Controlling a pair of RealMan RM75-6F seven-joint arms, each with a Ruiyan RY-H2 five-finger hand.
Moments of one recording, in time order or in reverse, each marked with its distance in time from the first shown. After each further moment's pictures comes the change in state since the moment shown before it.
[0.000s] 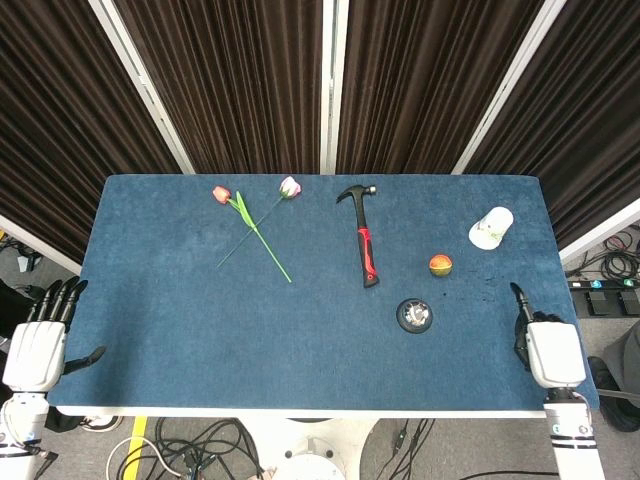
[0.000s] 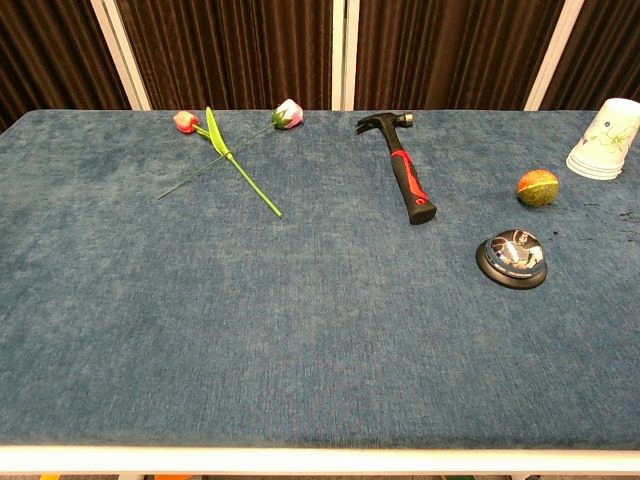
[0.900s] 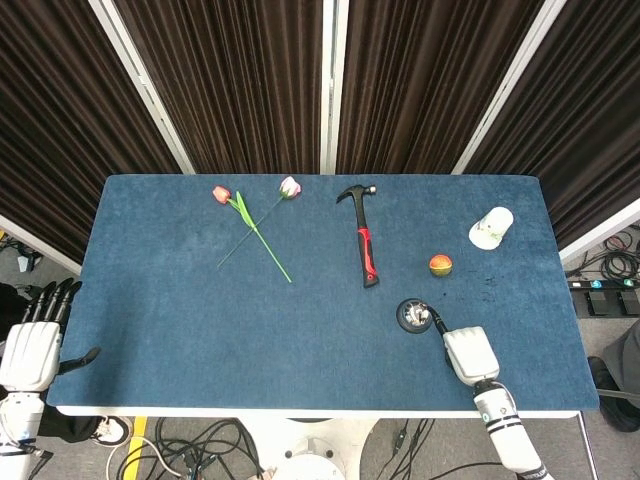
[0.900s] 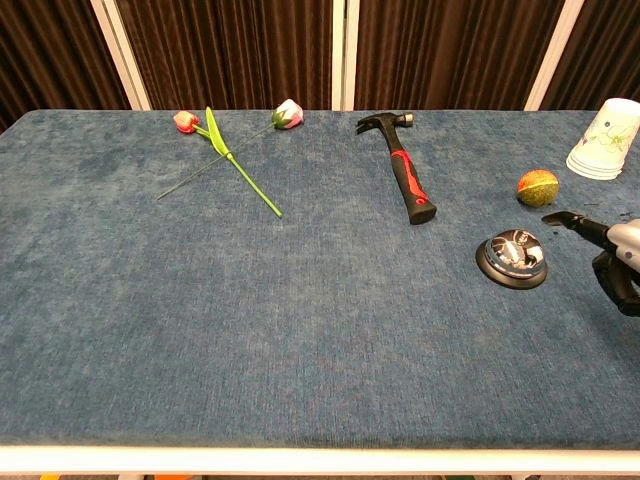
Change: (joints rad) left arm 0.004 0.001 0.002 0.037 -0.019 -0.016 -0.035; right arm 0.141 -0.195 -0.045 0.065 0.087 -0.276 -0.270
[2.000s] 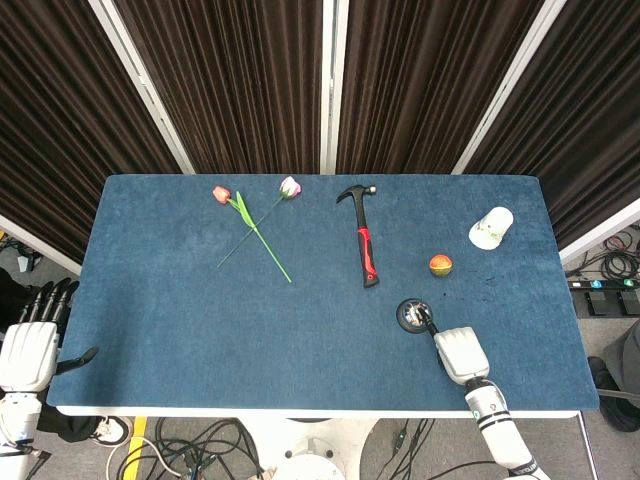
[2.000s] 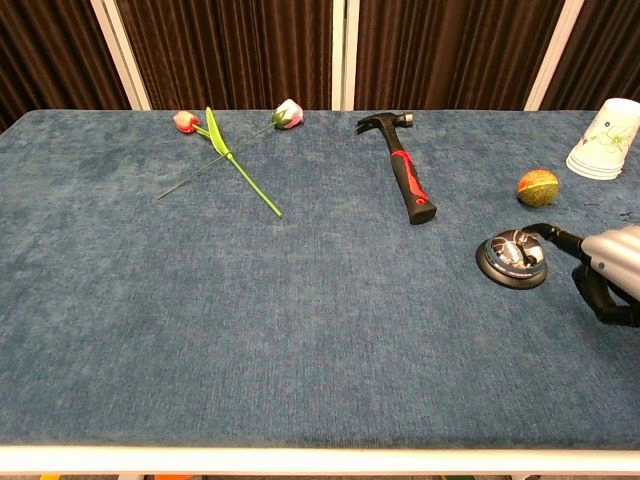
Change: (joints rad) left arm 0.004 0.005 -0.001 0.003 -0.002 0.002 -0.011; right arm 0.039 -0.030 -0.018 0.009 0.075 -0.042 -0.058
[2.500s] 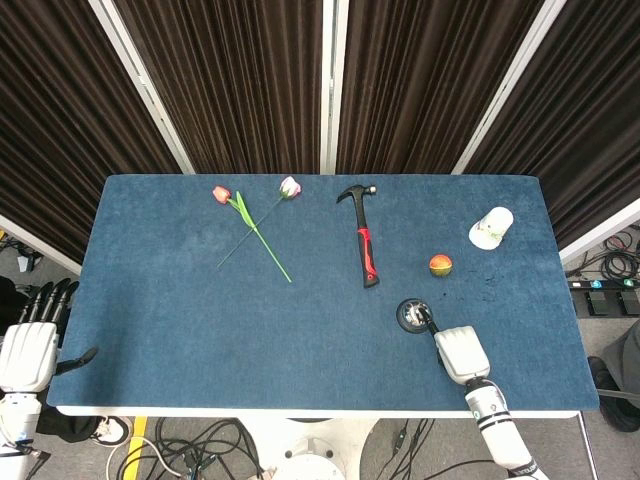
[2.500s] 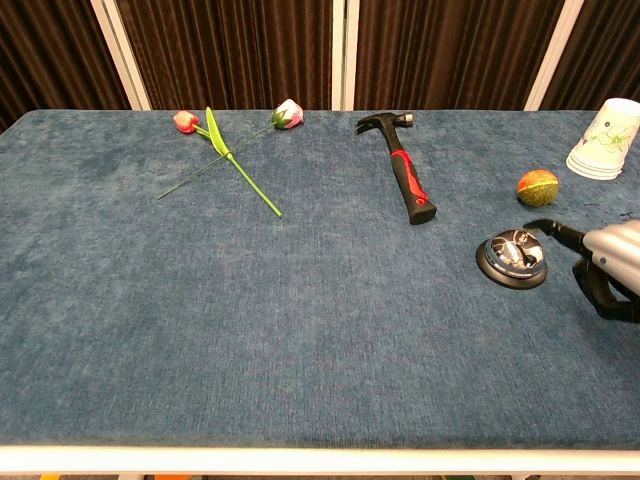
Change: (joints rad) left arm 0.001 0.000 0.000 0.002 0.002 0.001 -0.002; right arm 0.001 0.000 -0.005 -0.004 -0.004 0.019 0.004
